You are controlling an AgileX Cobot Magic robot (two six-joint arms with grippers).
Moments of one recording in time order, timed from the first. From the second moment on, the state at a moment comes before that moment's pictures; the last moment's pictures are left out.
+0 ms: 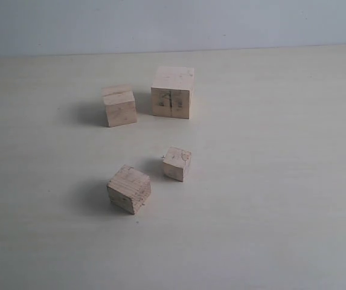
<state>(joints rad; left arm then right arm) 0.03 0.01 0.00 -0.07 0.37 -0.08 0.09 0.74 -0.85 0.24 0.42 -0.11</state>
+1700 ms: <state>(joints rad) 0.03 0.01 0.00 -0.07 0.37 -0.08 0.46 2.22 -1.85 0.59 0.70 -0.17</state>
